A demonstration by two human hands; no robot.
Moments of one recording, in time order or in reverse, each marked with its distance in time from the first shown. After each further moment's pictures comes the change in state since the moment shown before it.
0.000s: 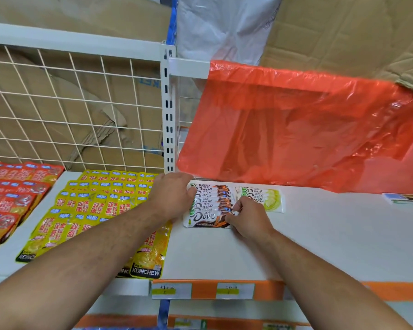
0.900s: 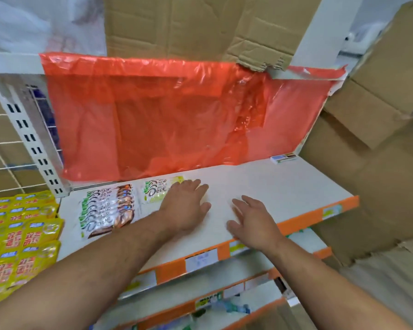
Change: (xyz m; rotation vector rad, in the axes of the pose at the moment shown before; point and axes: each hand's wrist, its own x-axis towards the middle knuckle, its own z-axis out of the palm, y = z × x) left_hand -0.009 0.241 0.072 0.074 -0.233 0.545; right_hand -0.110 0.172 -0.142 -0.345 0.097 0.111
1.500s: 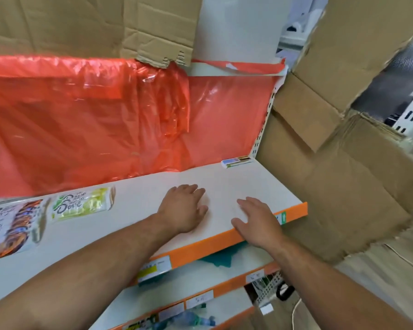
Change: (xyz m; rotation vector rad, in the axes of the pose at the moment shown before) left_hand 0.131 0.171 0.035 -0.022 -0.034 0.005; right_hand 0.031 0.219 -0.066 0.137 0.009 0.096
